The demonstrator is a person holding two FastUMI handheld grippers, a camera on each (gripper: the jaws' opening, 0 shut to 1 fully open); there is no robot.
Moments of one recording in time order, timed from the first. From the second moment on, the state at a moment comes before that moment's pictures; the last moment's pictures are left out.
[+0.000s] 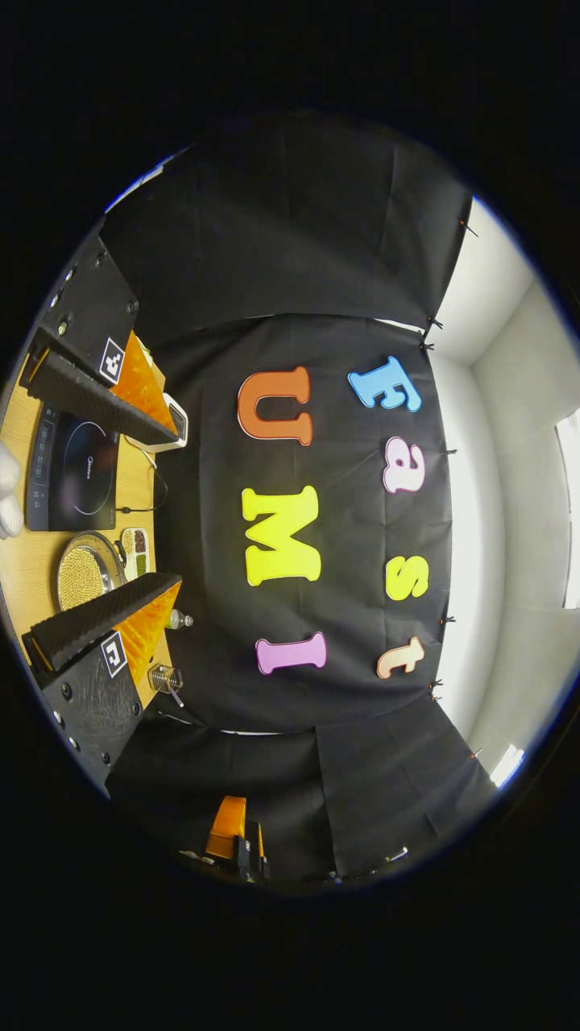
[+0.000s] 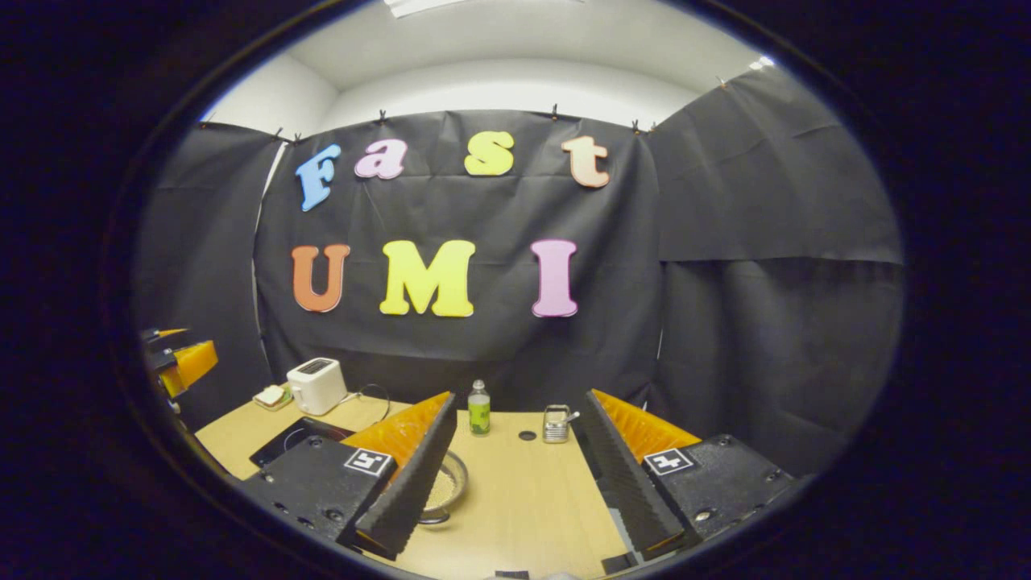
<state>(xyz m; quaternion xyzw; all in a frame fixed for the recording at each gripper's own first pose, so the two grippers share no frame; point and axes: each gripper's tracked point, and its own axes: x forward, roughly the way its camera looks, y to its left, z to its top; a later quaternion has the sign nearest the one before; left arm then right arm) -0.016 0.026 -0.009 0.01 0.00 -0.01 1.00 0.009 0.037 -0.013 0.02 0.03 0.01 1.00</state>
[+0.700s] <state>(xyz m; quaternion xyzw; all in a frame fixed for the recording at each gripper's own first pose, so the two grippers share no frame) -0.023 0.038 -0.032 -0.01 0.01 0.03 1.00 0.054 0.167 -0.164 -0.02 0.24 0.19 0.95</state>
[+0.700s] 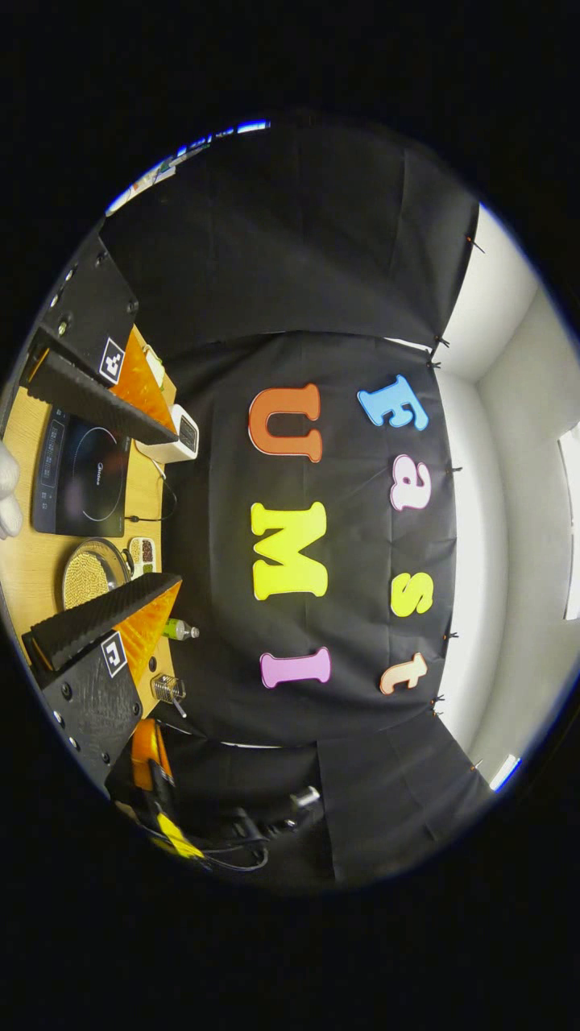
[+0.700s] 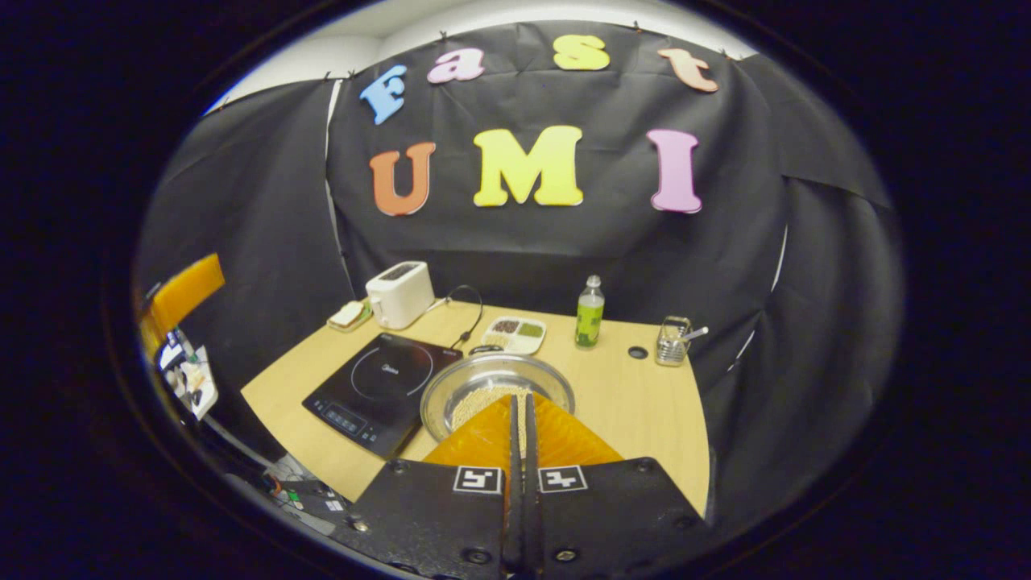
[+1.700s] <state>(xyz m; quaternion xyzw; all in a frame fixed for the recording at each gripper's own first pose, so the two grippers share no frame) -0.032 0.046 -0.060 -0.01 0.03 0.05 1.00 0.058 0.236 -0.377 -0.11 0.44 0.24 0.86</state>
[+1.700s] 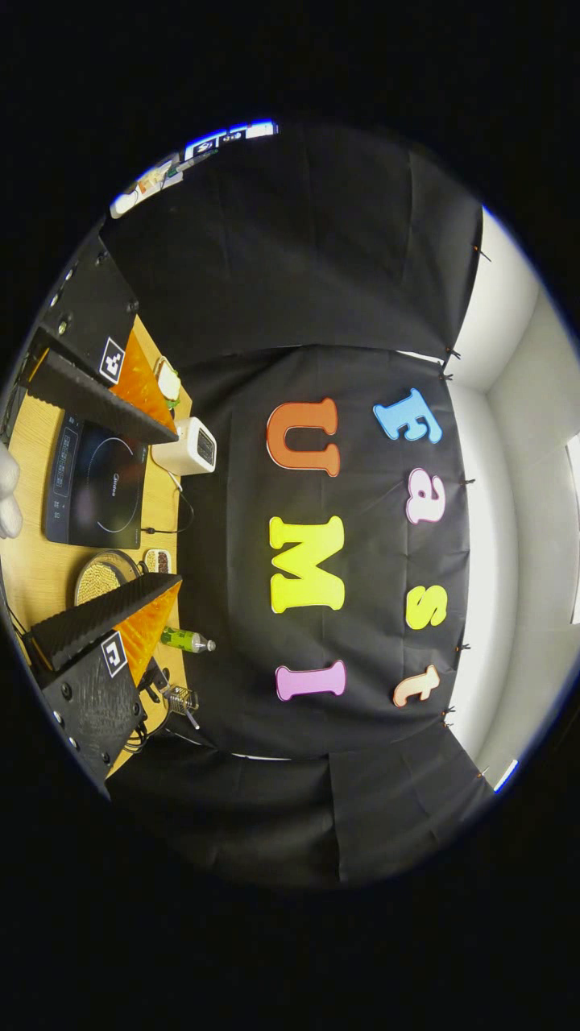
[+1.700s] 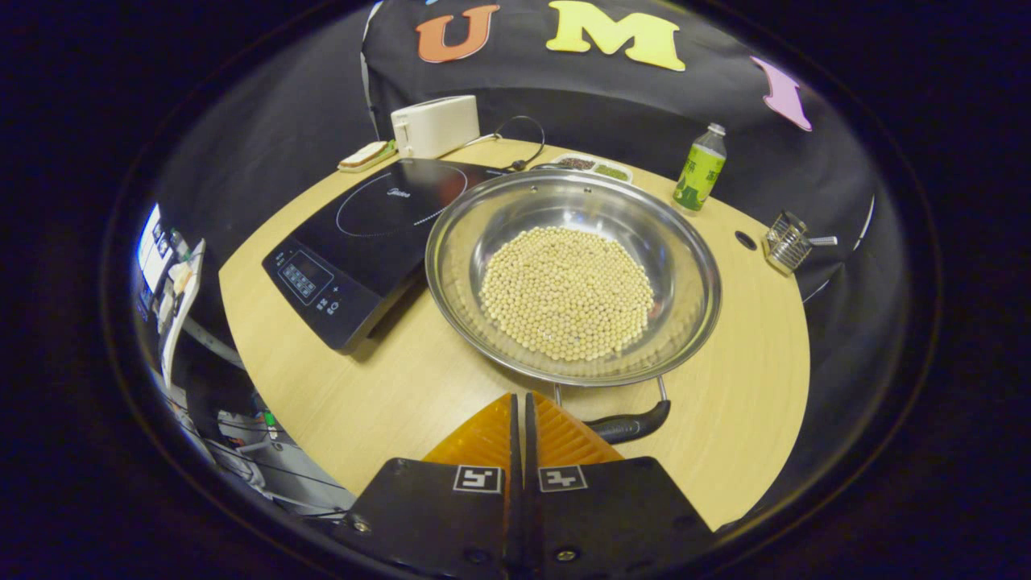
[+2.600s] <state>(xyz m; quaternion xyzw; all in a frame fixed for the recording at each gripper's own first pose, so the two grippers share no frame) -0.008 0.031 -0.073 -0.02 0.05 0.02 1.00 0.074 0.193 -0.384 -0.08 0.46 0.21 0.86</state>
